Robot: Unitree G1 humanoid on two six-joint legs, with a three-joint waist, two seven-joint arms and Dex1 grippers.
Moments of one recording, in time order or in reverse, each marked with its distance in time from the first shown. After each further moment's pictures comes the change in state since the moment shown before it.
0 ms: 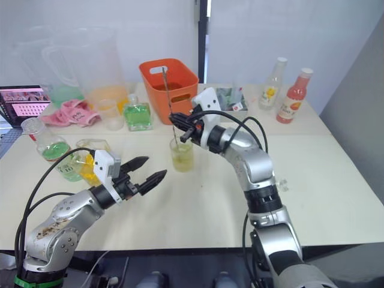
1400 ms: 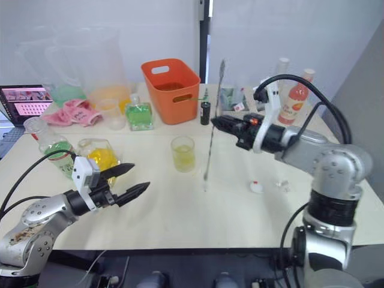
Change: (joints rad) left arm 0.094 0.185 0.115 0.080 0.000 -0.111 -0.294; right arm 0.066 -0.343 -0.395 -0.379 0.741 0.921 -0.339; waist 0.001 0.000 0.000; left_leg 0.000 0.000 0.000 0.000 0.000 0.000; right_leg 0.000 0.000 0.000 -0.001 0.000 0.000
